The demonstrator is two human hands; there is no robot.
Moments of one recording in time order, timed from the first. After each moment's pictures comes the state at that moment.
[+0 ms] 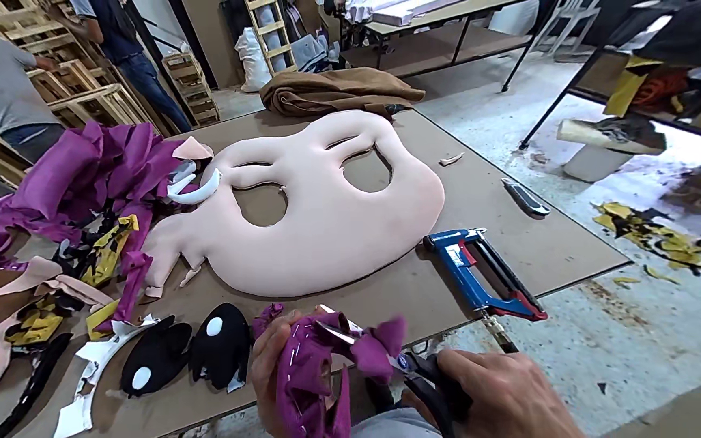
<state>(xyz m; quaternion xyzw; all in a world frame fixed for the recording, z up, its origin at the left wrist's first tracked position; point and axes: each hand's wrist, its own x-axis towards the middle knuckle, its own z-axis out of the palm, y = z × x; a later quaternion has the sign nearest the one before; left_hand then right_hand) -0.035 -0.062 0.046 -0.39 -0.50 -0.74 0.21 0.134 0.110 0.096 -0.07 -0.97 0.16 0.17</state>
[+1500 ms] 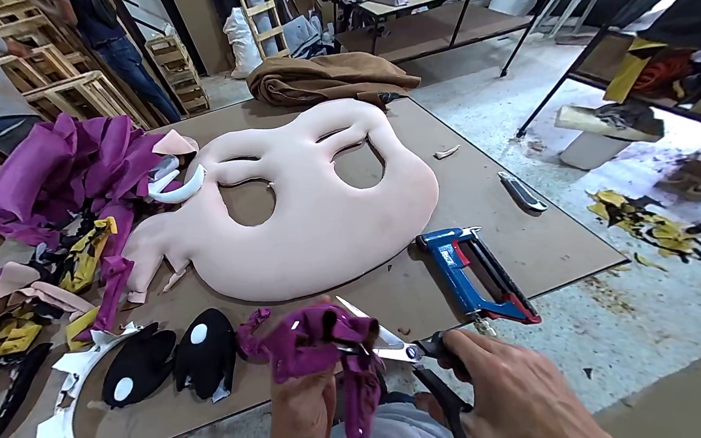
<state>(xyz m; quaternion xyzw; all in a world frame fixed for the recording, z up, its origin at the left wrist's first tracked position) -0.010 -0.040 0.073 -0.13 -0.40 -0.89 -0.20 0.138 0.154 0.088 -0.15 -0.97 0.16 0.07</state>
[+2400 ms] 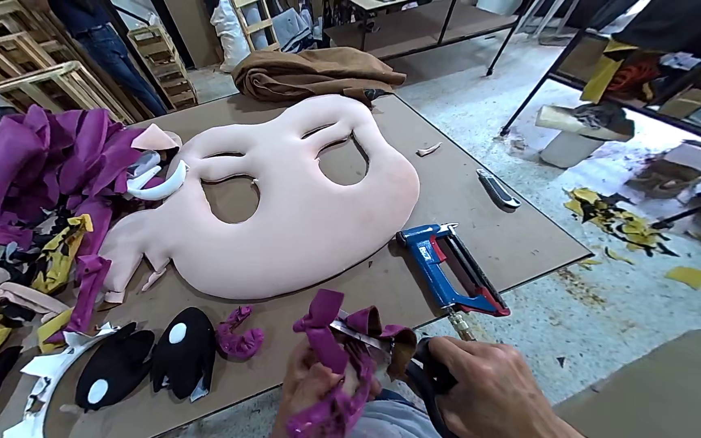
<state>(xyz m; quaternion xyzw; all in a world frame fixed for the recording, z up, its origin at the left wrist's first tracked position) 0.004 -0.033 0.056 -0.20 -0.37 -0.82 -0.39 0.150 0.164 0.056 -0.12 -0.96 0.10 0.22</state>
